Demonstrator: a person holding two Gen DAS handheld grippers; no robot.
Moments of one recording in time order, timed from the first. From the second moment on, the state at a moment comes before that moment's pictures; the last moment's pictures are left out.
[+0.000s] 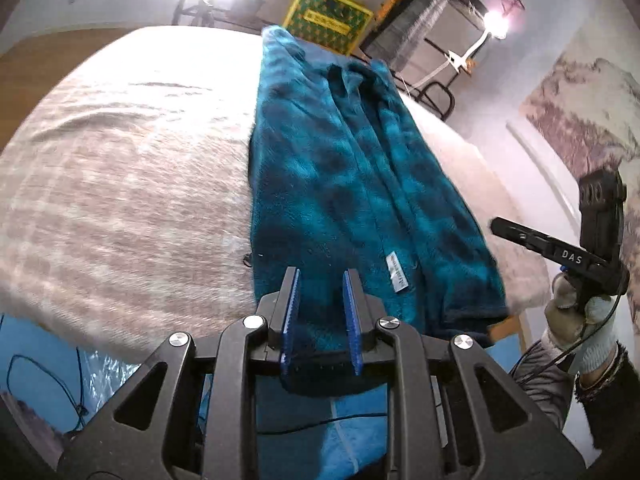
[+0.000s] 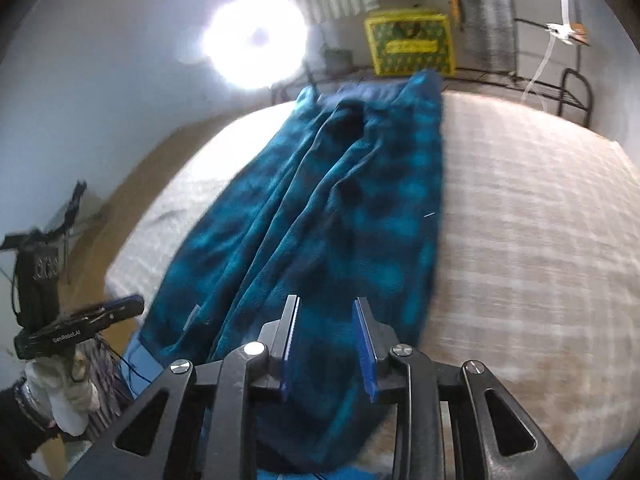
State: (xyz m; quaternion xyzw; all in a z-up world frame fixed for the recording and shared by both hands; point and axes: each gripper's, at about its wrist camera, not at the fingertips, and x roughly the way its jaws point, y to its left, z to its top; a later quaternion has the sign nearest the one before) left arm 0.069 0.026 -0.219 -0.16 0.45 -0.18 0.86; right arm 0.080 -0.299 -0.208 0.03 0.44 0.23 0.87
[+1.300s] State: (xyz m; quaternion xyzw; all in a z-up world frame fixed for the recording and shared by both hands) left arm 0.058 0.064 -0.264 -0.38 0.53 -0.22 0.73; right arm 0.076 -0.374 -0.307 0.32 0.55 0.33 0.70
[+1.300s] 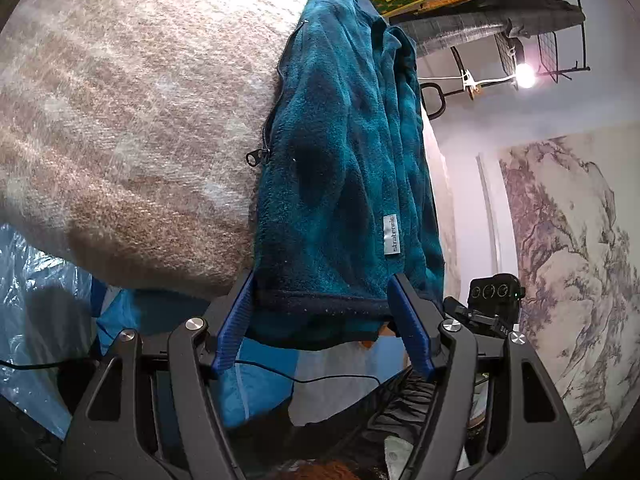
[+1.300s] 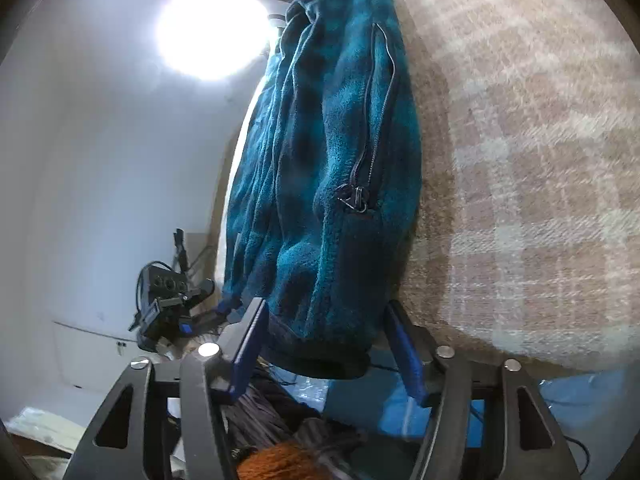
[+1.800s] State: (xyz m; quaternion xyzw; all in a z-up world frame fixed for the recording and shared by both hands) left arm 0.073 0.049 -0.235 -0.38 0.52 -0.25 0.73; right arm 0.071 -0.375 -0.285 0.33 0.52 0.35 0.71
